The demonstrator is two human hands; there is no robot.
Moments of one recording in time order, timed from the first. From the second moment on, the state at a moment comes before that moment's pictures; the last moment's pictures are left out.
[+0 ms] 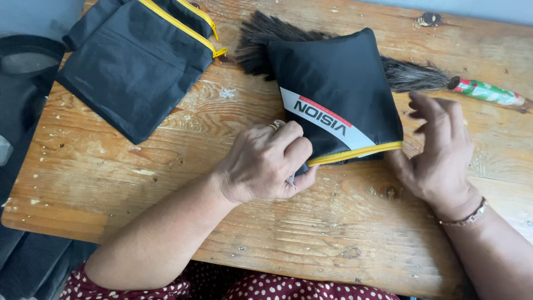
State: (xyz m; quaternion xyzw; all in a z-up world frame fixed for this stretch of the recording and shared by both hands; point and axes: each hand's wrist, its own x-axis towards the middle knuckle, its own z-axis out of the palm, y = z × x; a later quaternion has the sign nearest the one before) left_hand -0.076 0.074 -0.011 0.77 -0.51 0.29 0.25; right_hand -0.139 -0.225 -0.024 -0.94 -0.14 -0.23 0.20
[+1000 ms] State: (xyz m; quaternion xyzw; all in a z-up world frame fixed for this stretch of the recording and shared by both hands) left_hand -0.163 0.040 -0.025 0.66 -0.61 0.25 0.37; right_hand -0.154 -0.194 -0.027 -0.89 -0.34 -0.30 0.06
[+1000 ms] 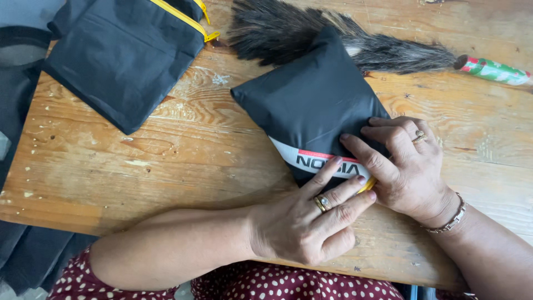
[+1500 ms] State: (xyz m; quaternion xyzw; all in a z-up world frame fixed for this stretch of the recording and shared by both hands) left_hand -0.137 0.057 0.014 0.70 -0.53 0.12 0.47; right_hand -0.159 -0.196 -0.009 -0.91 -0.32 -0.17 0.21
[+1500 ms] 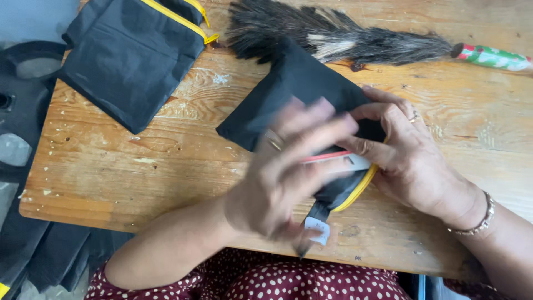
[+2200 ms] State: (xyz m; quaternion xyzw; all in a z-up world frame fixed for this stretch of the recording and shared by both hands) left_hand -0.105 0.014 0.032 0.89 -0.44 0.10 0.07; right_hand -0.131 -0.224 0.009 -0.83 0.12 0.13 0.53
